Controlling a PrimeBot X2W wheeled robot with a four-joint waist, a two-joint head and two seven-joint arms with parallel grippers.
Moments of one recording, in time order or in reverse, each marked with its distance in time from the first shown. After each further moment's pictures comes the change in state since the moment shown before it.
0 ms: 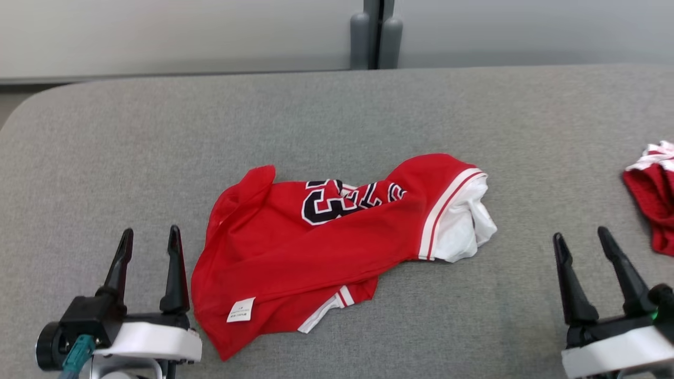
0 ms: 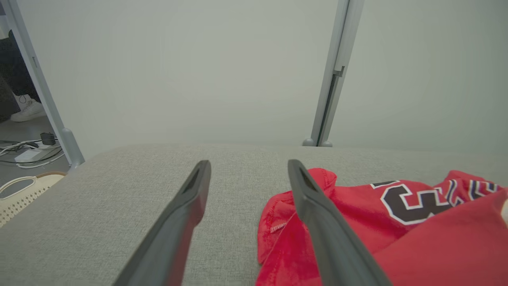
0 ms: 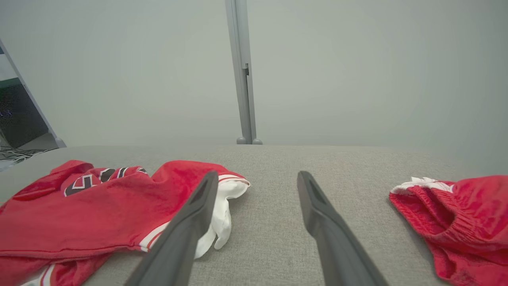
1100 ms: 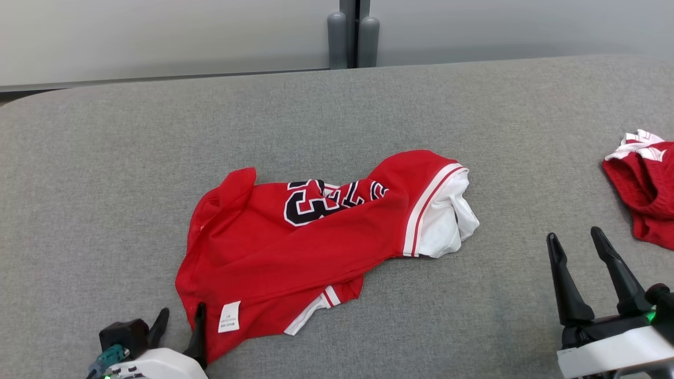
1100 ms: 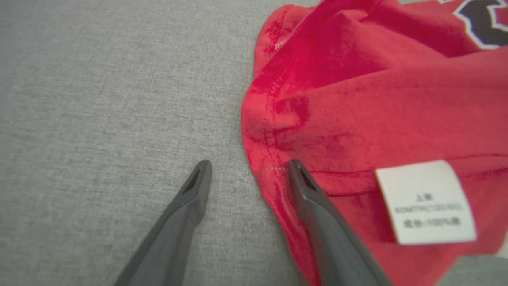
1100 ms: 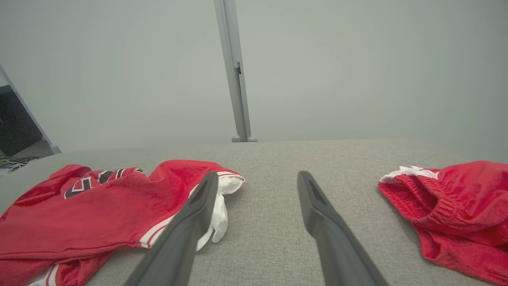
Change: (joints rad) left arm 0.022 -0.025 -0.046 0.322 -0.141 -0.065 0.192; right arm 0.025 0.031 0.005 -0.044 0.010 0.000 0.036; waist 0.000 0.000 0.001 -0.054
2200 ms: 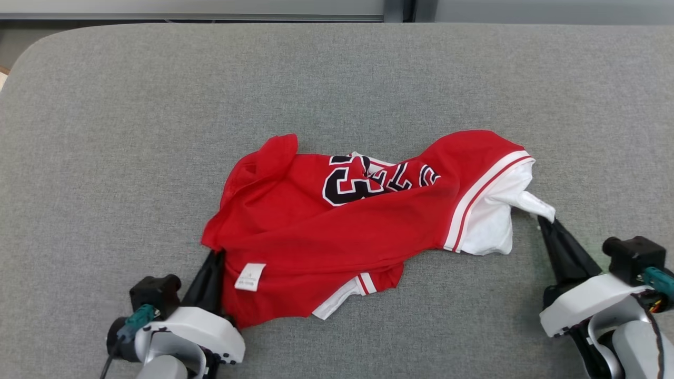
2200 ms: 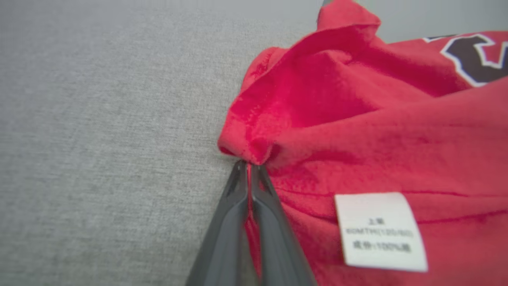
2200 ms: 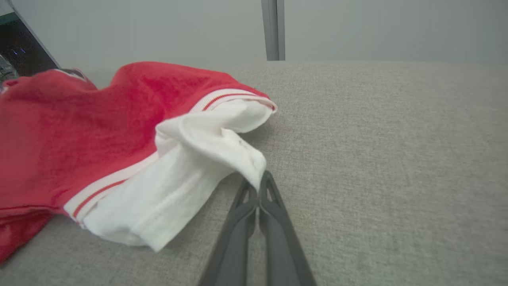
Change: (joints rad) left arm -0.165 -0.046 -0.088 0.055 0.039 -0.047 -0.134; right arm -0.287 -0.111 0.196 0.439 0.098 0.000 -0.043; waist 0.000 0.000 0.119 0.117
